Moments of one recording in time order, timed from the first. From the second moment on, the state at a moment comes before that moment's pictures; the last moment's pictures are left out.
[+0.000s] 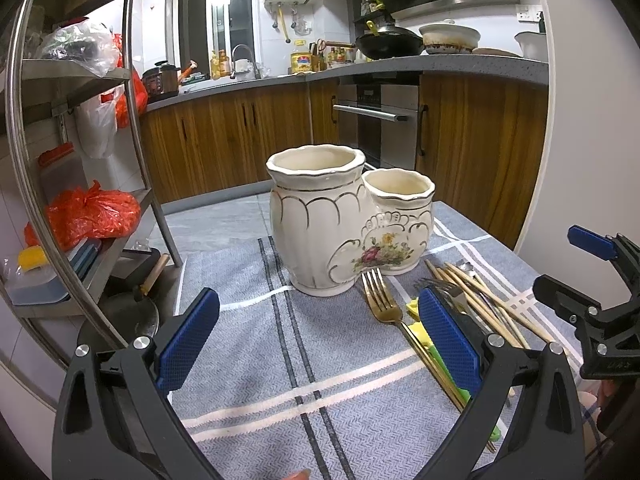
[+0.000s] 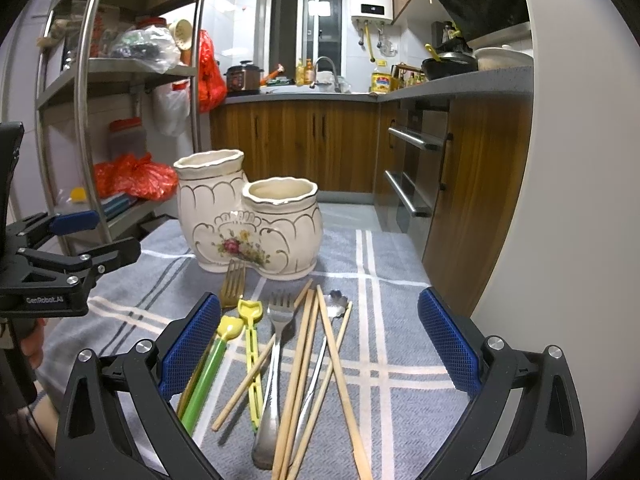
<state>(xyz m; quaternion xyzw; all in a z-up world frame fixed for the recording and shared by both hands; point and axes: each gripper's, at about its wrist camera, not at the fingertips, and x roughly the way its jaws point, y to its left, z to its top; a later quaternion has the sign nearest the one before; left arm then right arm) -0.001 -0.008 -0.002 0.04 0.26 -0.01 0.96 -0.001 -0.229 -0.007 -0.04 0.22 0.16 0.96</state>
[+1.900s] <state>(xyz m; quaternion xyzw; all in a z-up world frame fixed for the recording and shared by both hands) 0.005 0.070 -0.017 0.02 0.28 -0.05 0.96 0.058 -0.100 -0.055 -0.11 0.45 0.23 0.86</state>
